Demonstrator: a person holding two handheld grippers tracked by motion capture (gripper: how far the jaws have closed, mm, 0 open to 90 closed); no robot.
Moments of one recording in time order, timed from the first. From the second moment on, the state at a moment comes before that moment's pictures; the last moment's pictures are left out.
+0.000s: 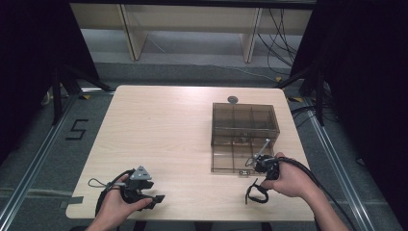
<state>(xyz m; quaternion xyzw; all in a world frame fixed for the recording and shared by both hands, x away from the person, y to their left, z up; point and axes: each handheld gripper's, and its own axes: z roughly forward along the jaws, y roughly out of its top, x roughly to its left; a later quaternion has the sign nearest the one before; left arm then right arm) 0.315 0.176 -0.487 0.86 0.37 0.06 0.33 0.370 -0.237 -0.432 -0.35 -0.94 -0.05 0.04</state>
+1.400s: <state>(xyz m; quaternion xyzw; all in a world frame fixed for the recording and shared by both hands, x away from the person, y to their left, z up) 0.315 0.176 -0.487 0.86 0.37 0.05 0.33 0.369 -0.275 -0.432 -0.44 -0.90 -0.05 0.04</state>
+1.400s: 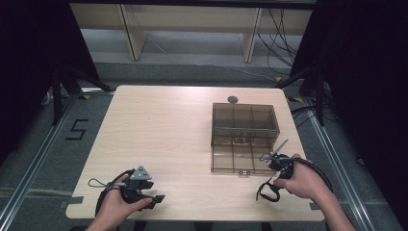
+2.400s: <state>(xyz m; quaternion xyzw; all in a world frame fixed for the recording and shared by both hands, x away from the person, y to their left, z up) 0.315 0.176 -0.487 0.87 0.37 0.05 0.33 0.385 -0.289 -0.421 -0.52 -0.85 -0.10 0.00</state>
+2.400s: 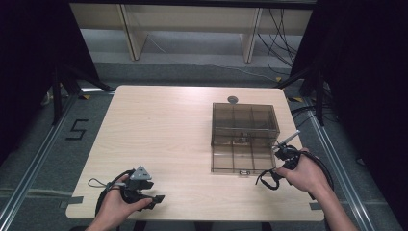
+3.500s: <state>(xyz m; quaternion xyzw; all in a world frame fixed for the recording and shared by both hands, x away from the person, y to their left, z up) 0.315 0.176 -0.488 0.87 0.37 0.05 0.33 0.421 -0.289 -0.421 -0.55 -0.83 -0.08 0.03</state>
